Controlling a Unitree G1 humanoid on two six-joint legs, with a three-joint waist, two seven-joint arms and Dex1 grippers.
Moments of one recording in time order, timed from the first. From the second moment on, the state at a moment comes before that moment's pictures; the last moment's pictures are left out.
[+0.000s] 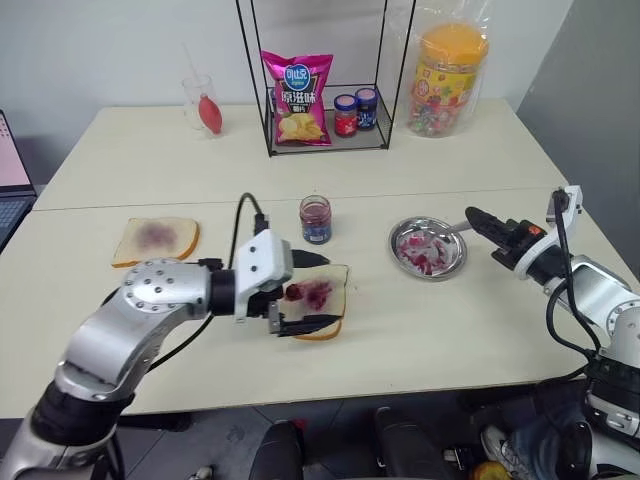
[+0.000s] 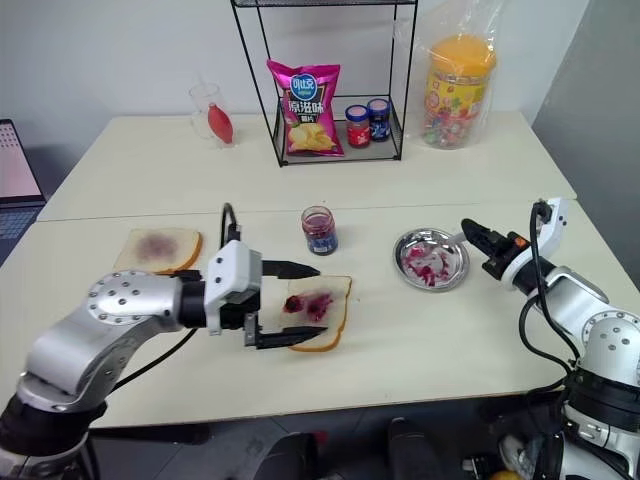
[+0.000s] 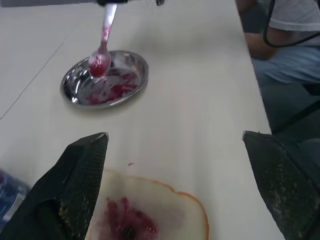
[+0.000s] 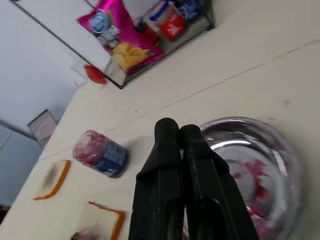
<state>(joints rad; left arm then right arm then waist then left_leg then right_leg) -0.39 0.78 -0.15 -0.52 -0.49 0.57 -0.98 -0.40 -0.51 -0.49 -0.09 1.12 1.04 0.10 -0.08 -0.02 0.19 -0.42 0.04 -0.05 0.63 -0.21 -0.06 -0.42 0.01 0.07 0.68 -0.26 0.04</state>
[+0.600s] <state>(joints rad) -0.43 0.66 -0.28 -0.38 -0.34 0.45 -1.01 -0.48 -0.55 -0.35 0.17 0.79 0.88 0.26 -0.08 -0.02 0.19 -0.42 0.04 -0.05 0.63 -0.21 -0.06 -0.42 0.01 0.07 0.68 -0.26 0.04</state>
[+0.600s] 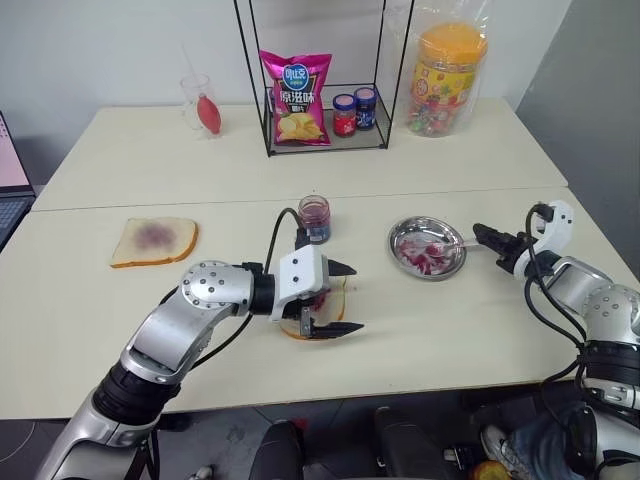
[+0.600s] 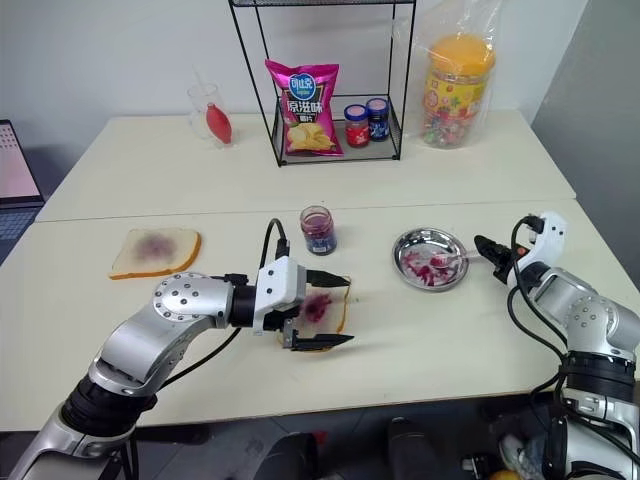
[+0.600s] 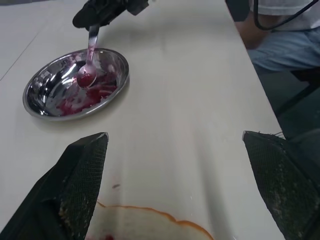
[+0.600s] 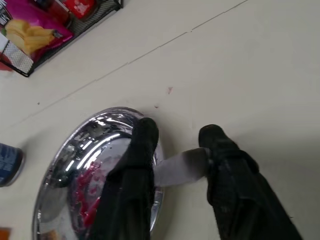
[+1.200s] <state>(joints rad) -0.47 0.56 -0.23 -0.35 -0.38 0.49 -0.94 -0.48 -0.55 -0.35 0.12 0.63 0.70 0.31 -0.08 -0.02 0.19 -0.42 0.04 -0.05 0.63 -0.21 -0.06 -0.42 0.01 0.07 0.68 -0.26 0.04</state>
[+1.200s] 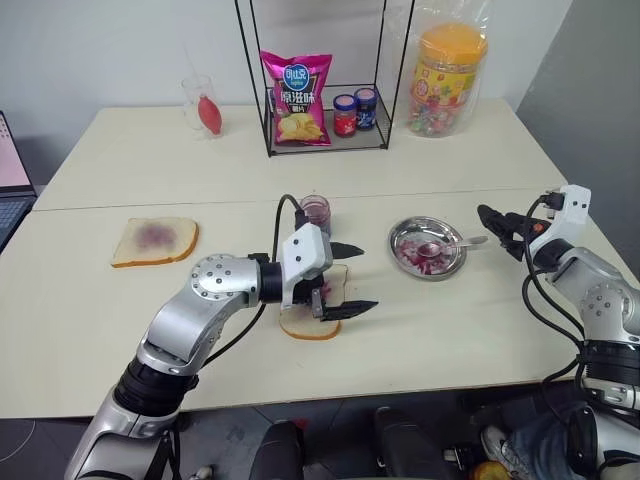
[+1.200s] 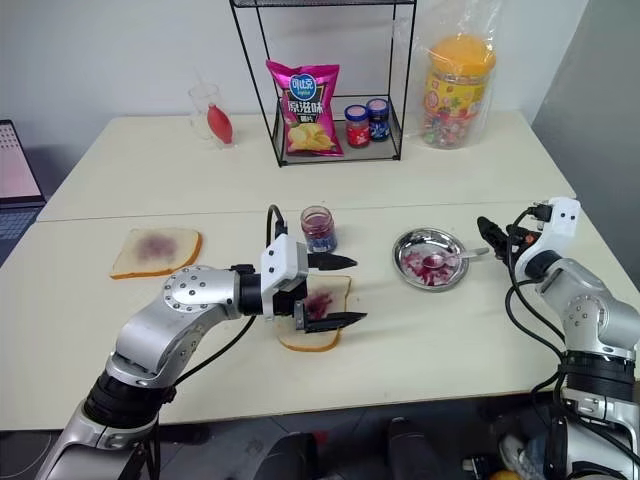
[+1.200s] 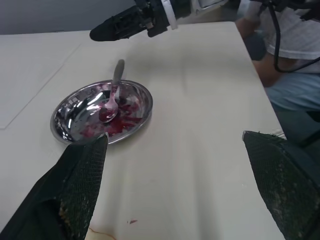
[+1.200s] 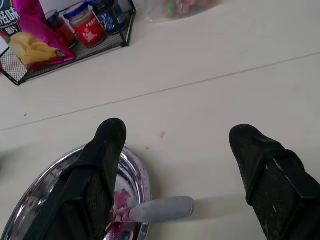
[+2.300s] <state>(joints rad) -0.22 0.69 0.16 -0.35 -0.28 0.45 -0.70 -0.17 -0.66 -0.37 -0.29 0.54 0.45 0.60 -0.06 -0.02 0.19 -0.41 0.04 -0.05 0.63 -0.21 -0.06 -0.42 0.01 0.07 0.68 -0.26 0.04</state>
